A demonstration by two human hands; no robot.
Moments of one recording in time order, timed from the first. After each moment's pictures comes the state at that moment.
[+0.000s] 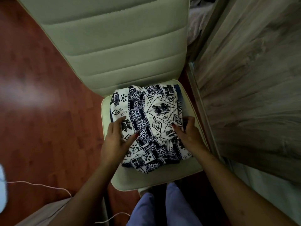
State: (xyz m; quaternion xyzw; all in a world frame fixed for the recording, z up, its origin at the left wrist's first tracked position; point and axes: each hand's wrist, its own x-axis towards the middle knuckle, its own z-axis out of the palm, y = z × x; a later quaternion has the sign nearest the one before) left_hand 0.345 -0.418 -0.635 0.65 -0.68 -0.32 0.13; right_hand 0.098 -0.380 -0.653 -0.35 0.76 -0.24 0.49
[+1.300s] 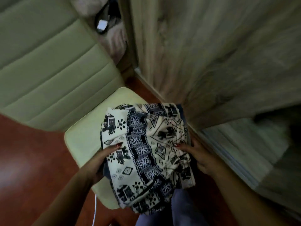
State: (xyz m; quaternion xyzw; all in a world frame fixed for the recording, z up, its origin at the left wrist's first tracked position) left_hand 0.298 -0.414 -0.578 0.51 -0.35 -0.79 -0.04; right_hand 0.062 -0.215 -0.614 0.01 0.67 -0.45 0.59
